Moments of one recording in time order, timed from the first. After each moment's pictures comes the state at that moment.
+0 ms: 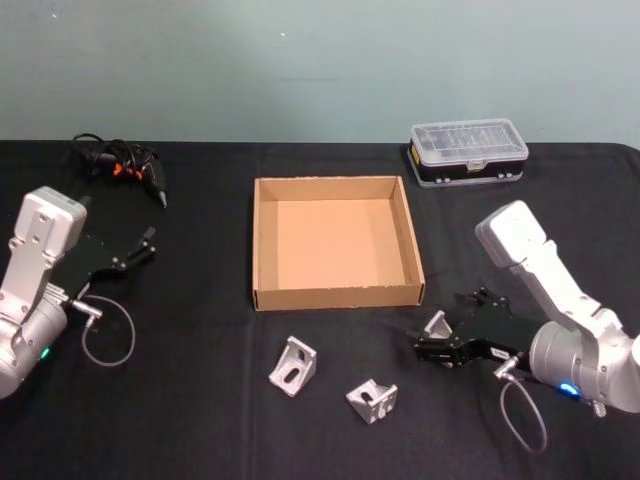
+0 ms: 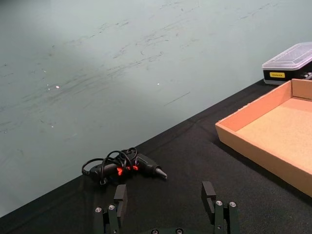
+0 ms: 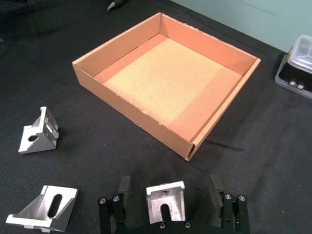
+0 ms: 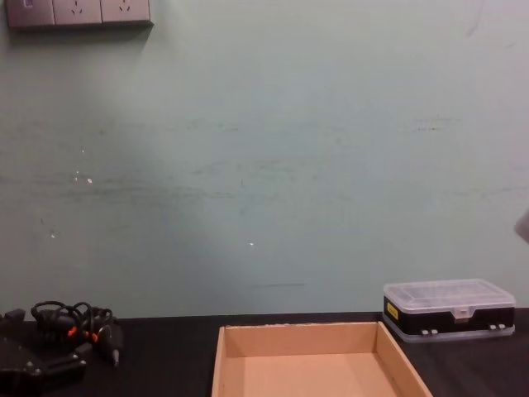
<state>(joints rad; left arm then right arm) -0.20 0.60 0.45 -1.41 -0.25 -0.12 0.03 0.16 0.64 -0.45 -1.73 0.35 0.51 0.27</state>
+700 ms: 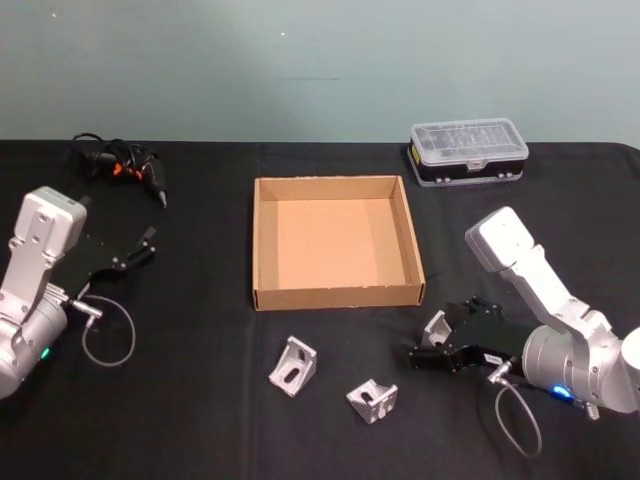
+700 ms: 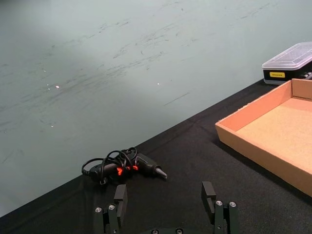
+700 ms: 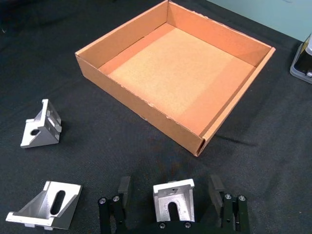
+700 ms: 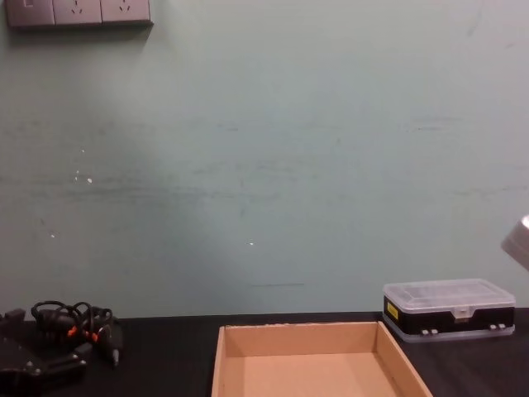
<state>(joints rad) -0.20 0.60 0.45 -1.41 -0.25 -0.12 0.03 0.17 0.60 -0.44 -1.69 0.31 0.54 0.32</state>
